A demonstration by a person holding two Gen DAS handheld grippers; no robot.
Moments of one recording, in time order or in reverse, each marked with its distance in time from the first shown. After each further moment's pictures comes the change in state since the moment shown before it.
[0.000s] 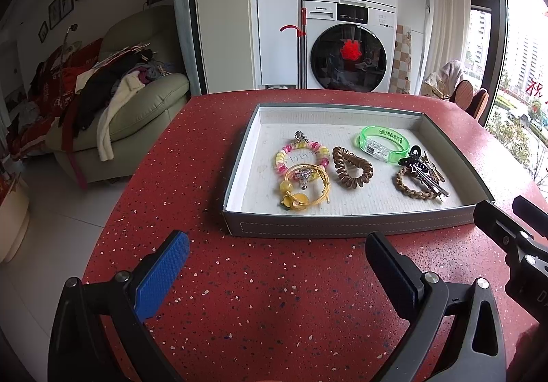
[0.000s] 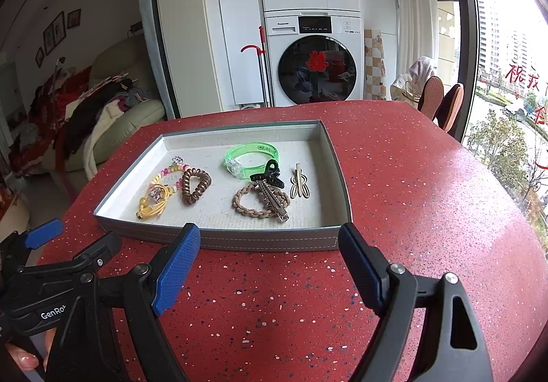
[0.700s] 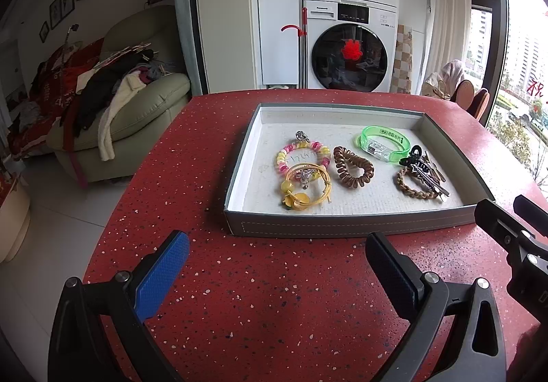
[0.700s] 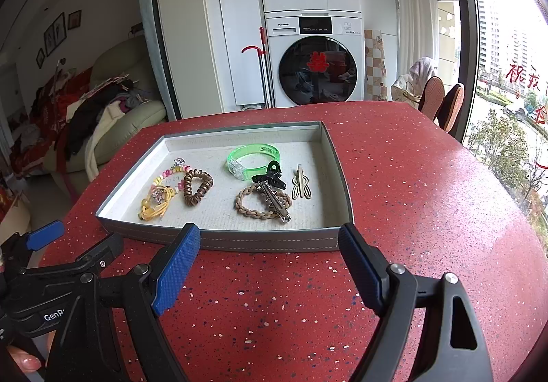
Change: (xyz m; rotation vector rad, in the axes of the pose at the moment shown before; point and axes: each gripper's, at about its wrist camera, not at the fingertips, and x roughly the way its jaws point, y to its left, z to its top) left arm -0.001 0.000 0.000 0.000 0.002 0.002; right arm -0.001 0.002 0.002 0.001 -0.003 0.003
